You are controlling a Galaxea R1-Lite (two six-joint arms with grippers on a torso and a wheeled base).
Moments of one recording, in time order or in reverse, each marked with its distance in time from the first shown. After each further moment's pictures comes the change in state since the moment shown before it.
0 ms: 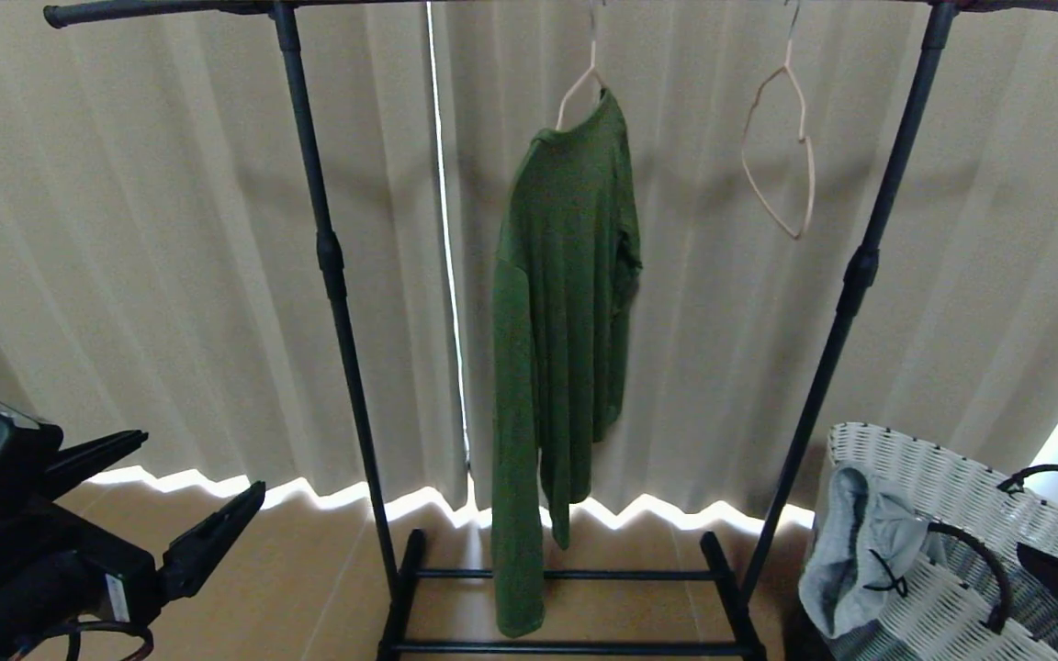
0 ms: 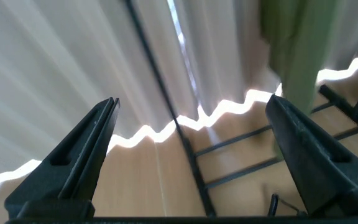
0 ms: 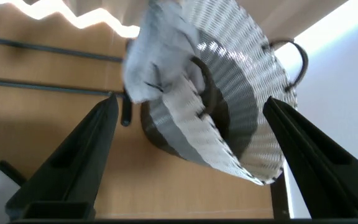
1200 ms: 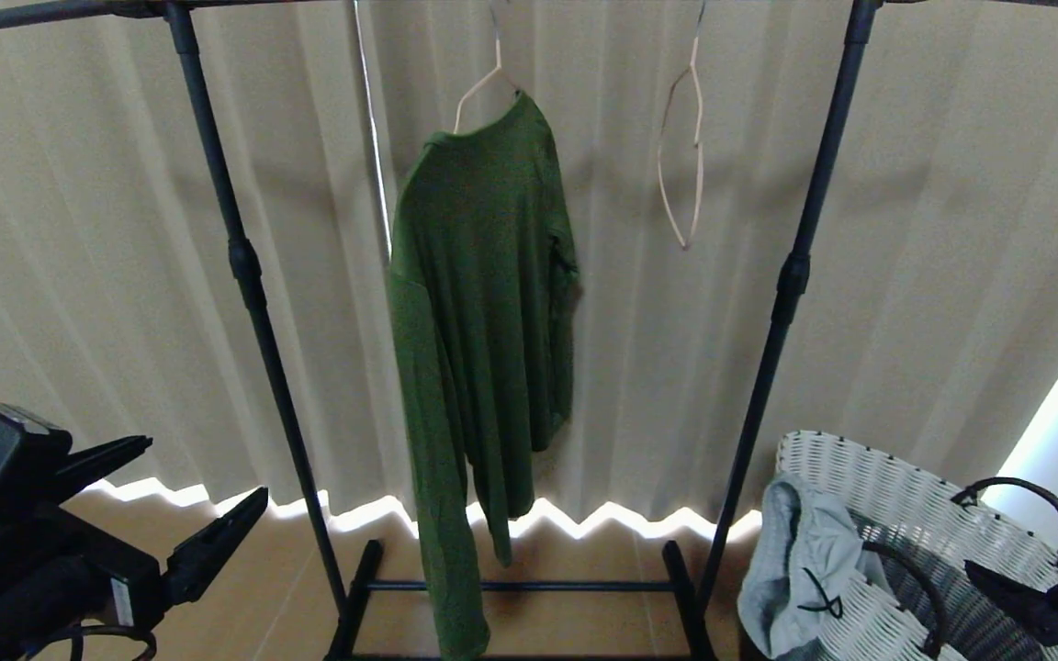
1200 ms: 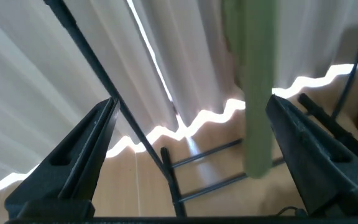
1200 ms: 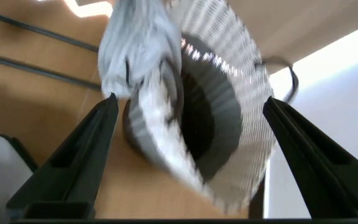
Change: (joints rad) left arm -0.001 0.011 0.007 0.002 -0.001 -0.001; right arm 0.165 0.029 0.025 -0.027 -0.002 -0.060
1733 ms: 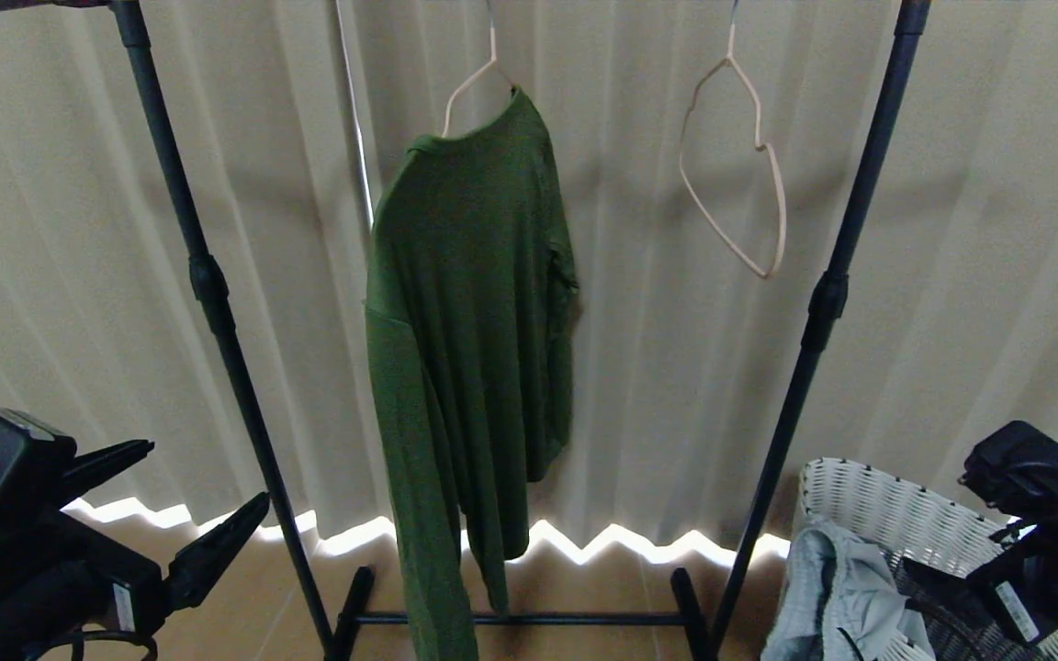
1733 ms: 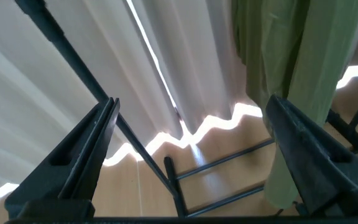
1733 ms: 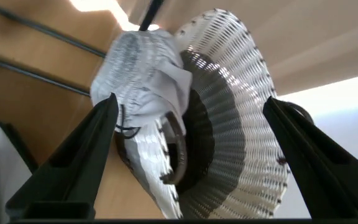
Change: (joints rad) left arm -0.003 0.003 0.008 -0.004 0.000 0.005; right arm 0.068 0.215 0.001 -0.121 -0.007 -0.031
